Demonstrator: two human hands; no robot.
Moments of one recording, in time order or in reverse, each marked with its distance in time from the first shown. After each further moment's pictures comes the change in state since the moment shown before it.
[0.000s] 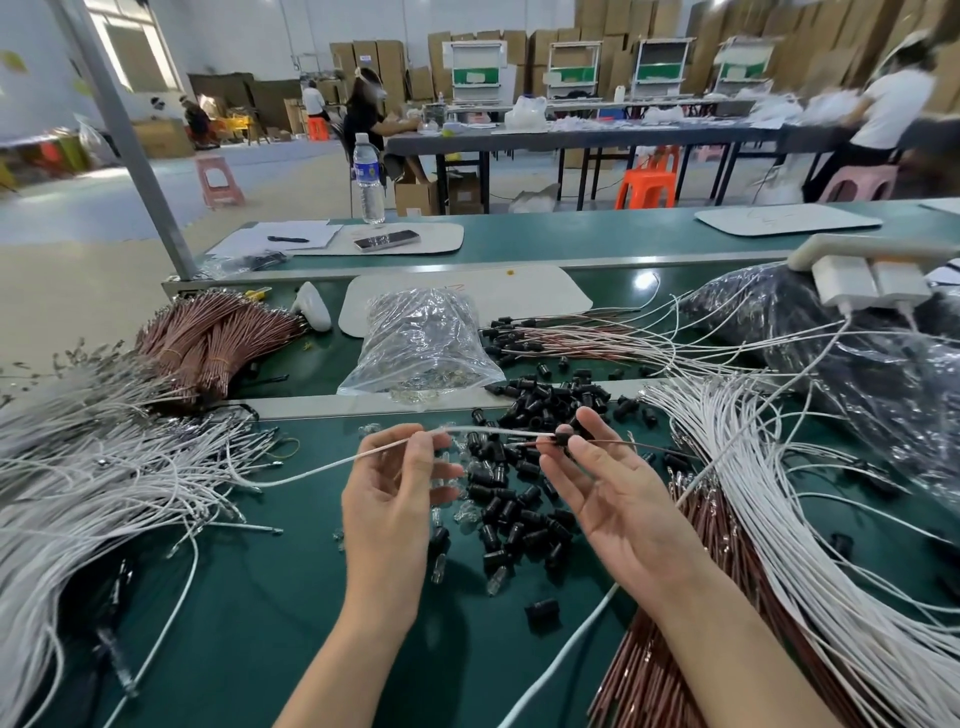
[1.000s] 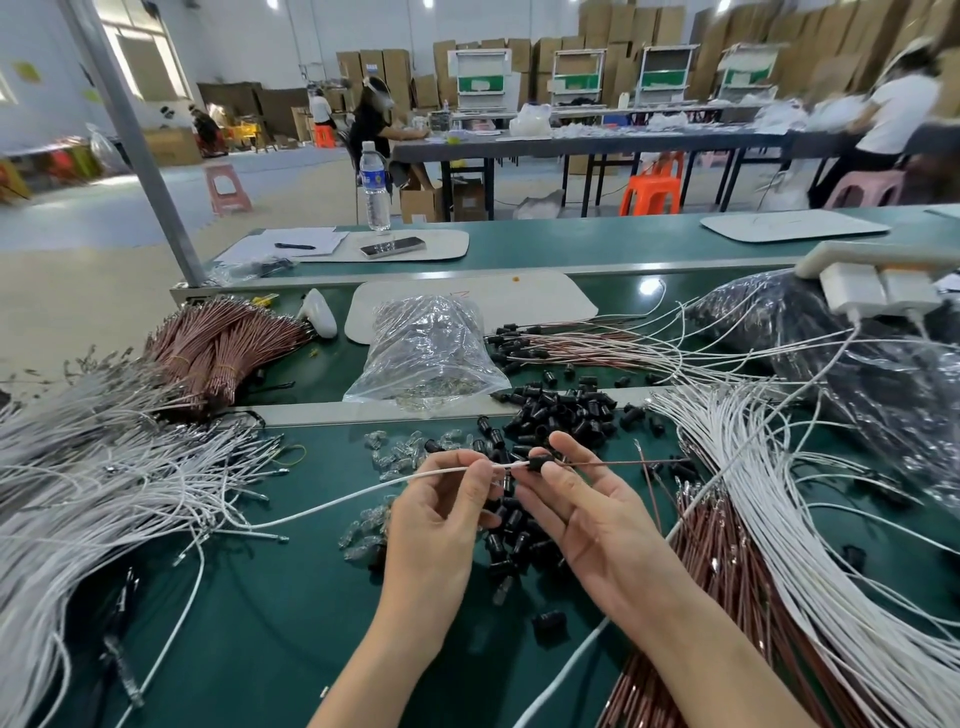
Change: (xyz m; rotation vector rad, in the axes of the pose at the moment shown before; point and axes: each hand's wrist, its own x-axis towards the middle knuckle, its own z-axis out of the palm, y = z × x) left_hand -0.011 -0.003 0.011 0.083 -0.182 -0.038; right_hand 0.000 0.023 0.007 -0.073 -0.035 0.022
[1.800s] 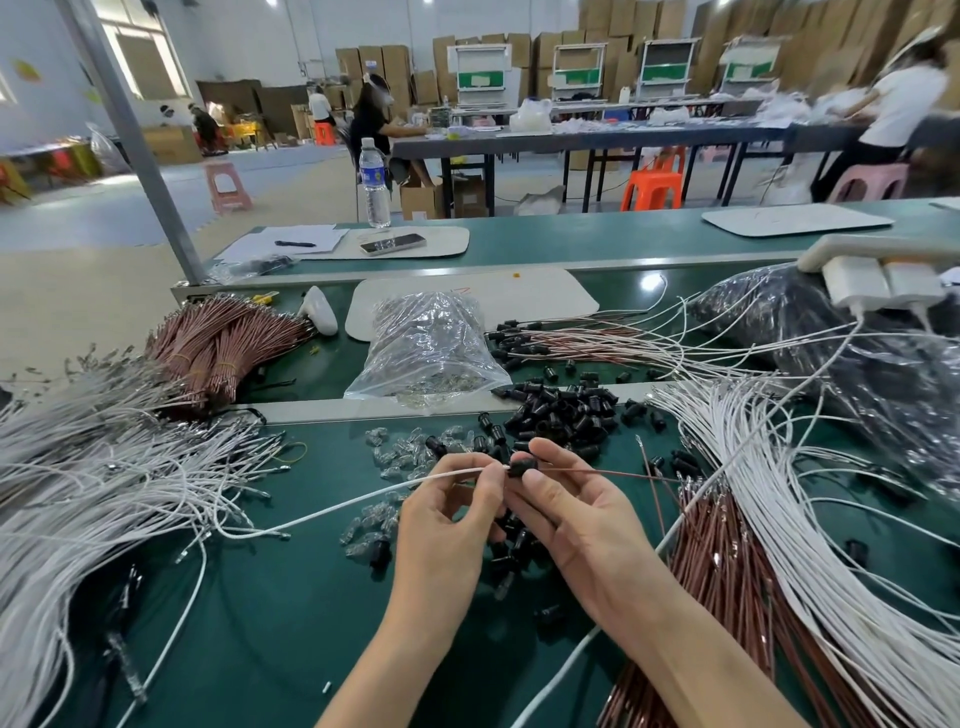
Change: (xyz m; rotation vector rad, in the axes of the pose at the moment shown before) left_hand -0.004 -0.001 0.004 0.090 0.001 0.024; right_hand -0.001 0.015 0.002 -0.068 -0.017 -0.047
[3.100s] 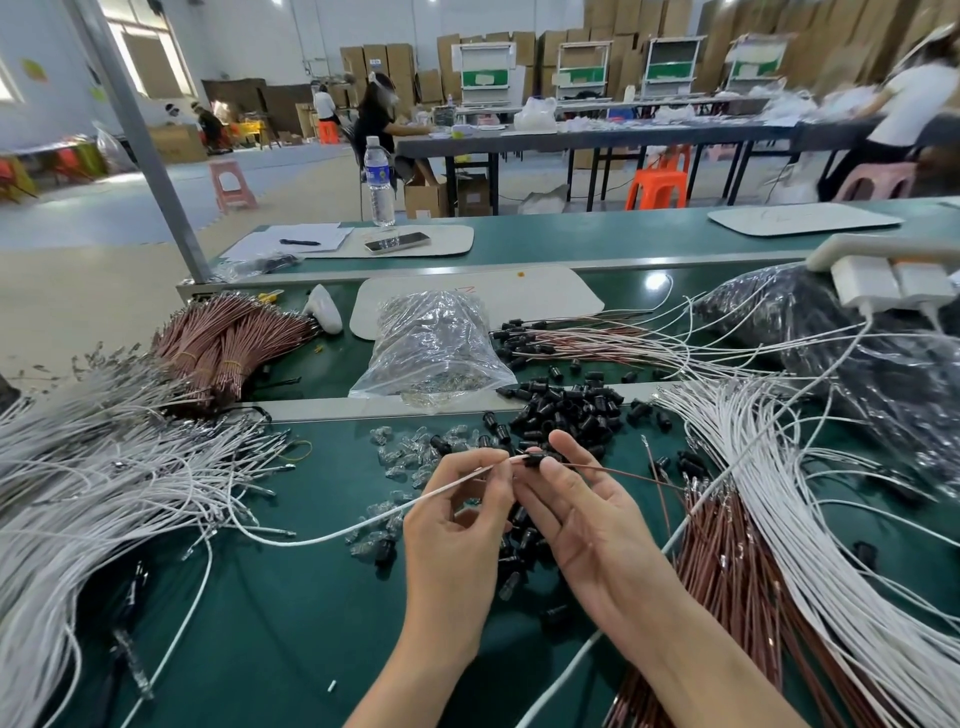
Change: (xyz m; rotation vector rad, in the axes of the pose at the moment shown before) left_hand -0.008 -0.002 0.007 -0.036 0.079 0.129; right_hand -0.007 -0.004 0.008 0.150 0.005 0.021
